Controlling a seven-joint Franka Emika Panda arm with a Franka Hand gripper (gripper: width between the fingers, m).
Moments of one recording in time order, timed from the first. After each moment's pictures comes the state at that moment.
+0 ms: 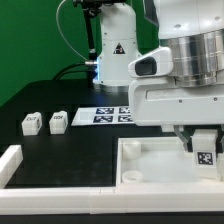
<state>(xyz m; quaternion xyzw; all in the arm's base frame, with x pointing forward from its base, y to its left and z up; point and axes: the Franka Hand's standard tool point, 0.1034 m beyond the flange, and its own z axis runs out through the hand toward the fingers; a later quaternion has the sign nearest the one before) 0.639 0.110 0.069 -0.98 0.20 -0.03 0.07</state>
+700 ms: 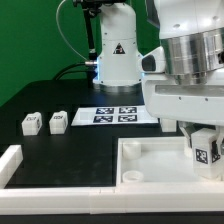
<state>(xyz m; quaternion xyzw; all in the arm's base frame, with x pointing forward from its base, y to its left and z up) 0.634 0.111 0.068 -0.88 0.46 -0.02 0.10</state>
